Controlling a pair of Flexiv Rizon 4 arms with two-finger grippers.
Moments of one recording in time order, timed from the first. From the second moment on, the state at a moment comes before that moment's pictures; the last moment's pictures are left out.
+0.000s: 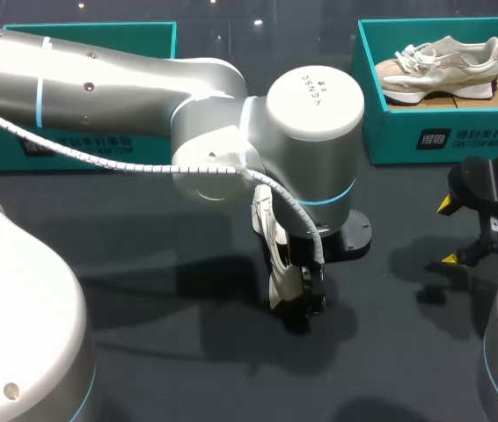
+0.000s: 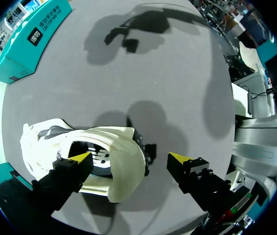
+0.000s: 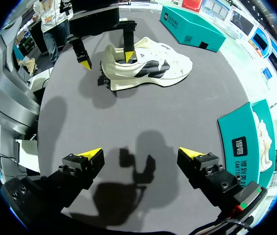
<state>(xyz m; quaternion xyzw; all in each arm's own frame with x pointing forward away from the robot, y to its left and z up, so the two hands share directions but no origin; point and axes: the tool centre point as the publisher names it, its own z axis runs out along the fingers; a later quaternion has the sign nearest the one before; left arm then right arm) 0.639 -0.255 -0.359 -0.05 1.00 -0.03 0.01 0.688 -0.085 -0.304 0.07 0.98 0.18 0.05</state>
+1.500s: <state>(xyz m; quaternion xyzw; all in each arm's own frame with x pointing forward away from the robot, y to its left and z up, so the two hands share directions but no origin) 0.642 -0.255 -0.385 -0.08 1.00 -0.03 0.02 0.688 -0.085 -0.304 0.07 0.98 0.18 0.05</state>
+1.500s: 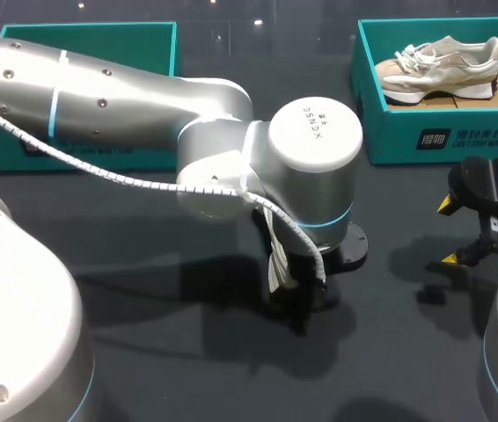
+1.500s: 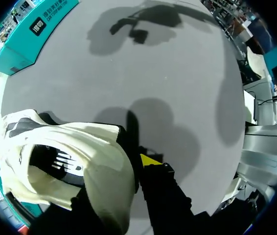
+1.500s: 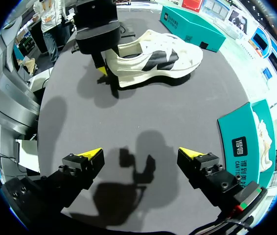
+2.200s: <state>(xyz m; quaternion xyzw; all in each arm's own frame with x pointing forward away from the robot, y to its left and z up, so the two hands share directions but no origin) 0.734 -0.209 -0.256 -0.07 1.00 0.00 0.04 0.688 -0.085 -0.304 0.07 0.98 0.18 0.05</state>
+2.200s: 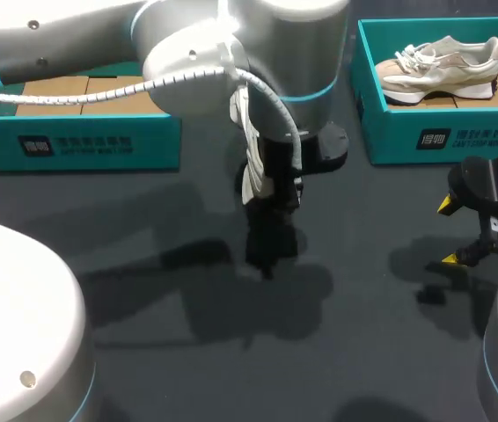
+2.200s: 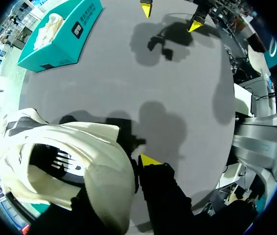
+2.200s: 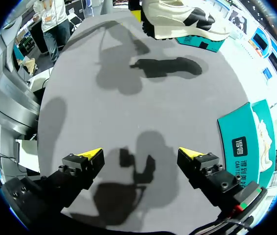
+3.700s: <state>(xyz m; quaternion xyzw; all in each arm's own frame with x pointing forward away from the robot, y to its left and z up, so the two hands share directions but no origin) 0.871 -0.083 -0.131 -0.14 0.99 0.02 0.07 0.688 -0.085 -0.304 0.07 0.98 0.18 0.05</state>
